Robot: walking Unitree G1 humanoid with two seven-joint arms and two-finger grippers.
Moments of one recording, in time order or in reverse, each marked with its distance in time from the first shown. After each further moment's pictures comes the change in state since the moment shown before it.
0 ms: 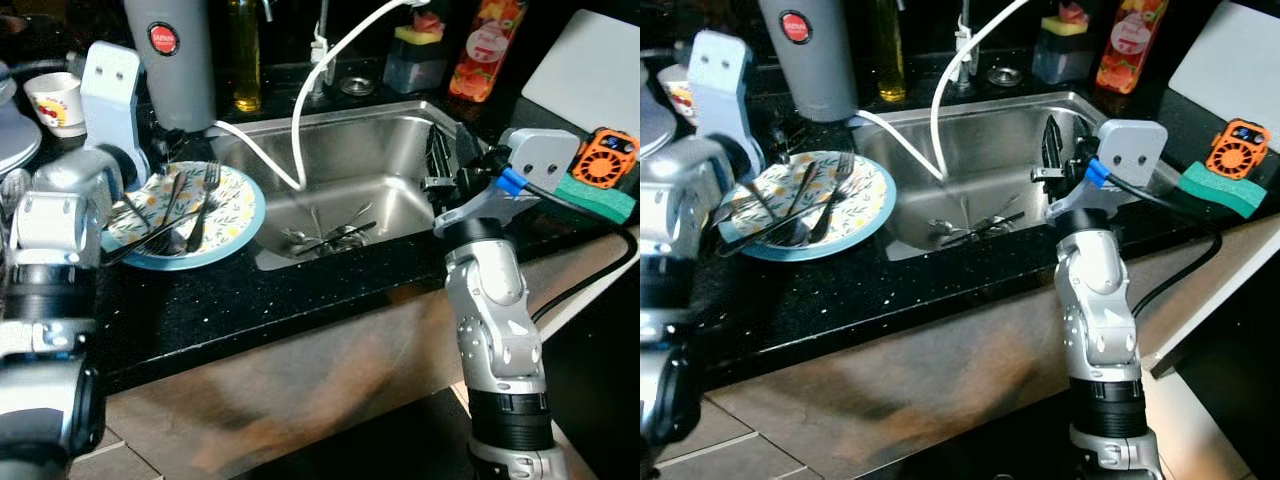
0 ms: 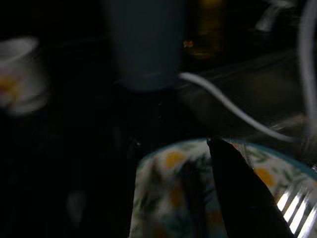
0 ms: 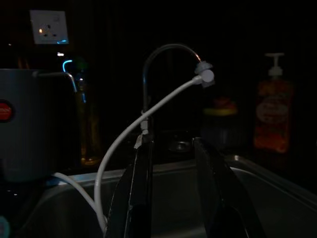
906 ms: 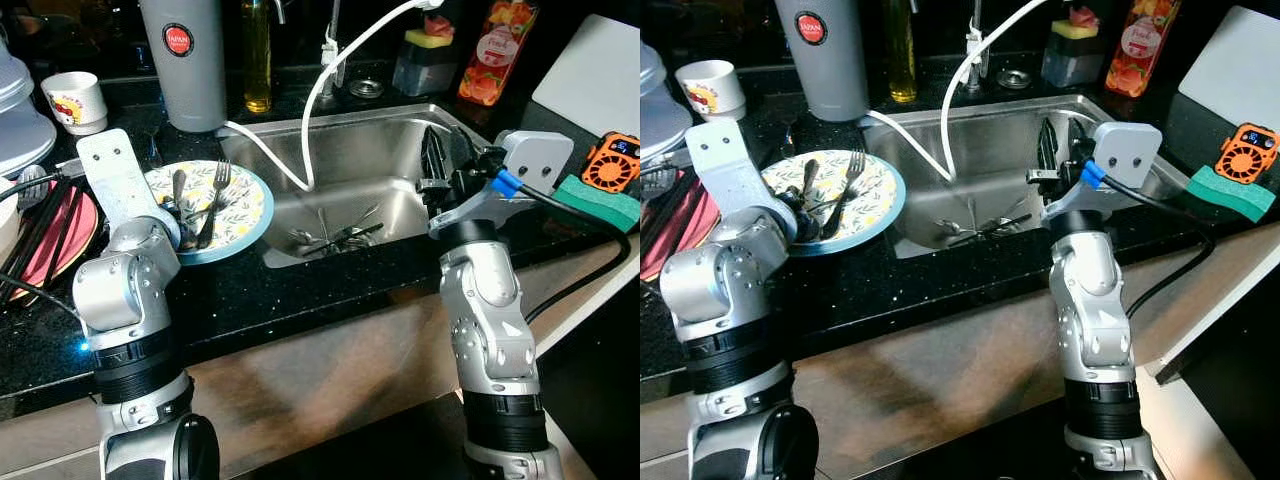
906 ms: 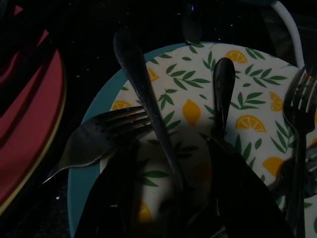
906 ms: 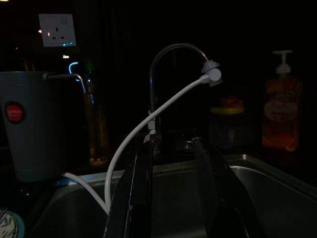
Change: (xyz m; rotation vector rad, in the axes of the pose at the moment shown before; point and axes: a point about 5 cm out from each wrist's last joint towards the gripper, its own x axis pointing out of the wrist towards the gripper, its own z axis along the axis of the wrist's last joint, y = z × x) left arm -0.036 -0.028 -0.038 -0.320 0.255 0.386; right arm -0.001 0.004 -0.002 0.025 0.003 0.003
